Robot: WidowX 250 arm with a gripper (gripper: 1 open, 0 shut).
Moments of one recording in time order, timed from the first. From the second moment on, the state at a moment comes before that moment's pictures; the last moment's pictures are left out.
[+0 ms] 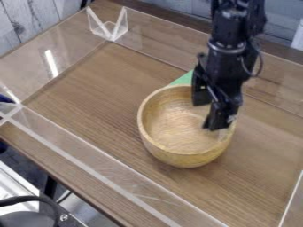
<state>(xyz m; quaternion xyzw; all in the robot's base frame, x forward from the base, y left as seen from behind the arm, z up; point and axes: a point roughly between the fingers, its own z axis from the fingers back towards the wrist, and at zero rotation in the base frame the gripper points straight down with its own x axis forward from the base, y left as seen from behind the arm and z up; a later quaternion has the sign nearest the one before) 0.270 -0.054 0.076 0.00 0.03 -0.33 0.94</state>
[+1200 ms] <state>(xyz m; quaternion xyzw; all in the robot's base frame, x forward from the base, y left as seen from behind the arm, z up) 0.270 -0.047 0.074 0.01 0.01 -0.32 0.95</state>
